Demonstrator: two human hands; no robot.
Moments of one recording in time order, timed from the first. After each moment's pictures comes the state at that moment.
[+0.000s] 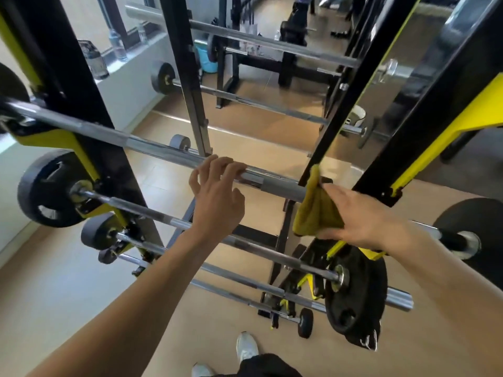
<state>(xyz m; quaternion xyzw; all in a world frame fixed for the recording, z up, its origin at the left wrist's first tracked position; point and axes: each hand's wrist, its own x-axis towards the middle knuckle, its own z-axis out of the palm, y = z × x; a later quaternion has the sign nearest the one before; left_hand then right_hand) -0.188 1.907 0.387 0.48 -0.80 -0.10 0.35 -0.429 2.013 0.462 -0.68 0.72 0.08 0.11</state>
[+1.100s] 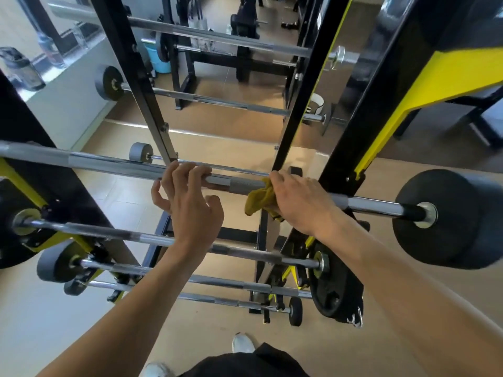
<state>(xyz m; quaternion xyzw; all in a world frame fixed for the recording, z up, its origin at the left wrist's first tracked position) -0.216 1.908 0.369 0.51 -0.75 -0.08 0.42 -0.392 1.988 0.440 -0.71 0.70 0.00 -0.03</state>
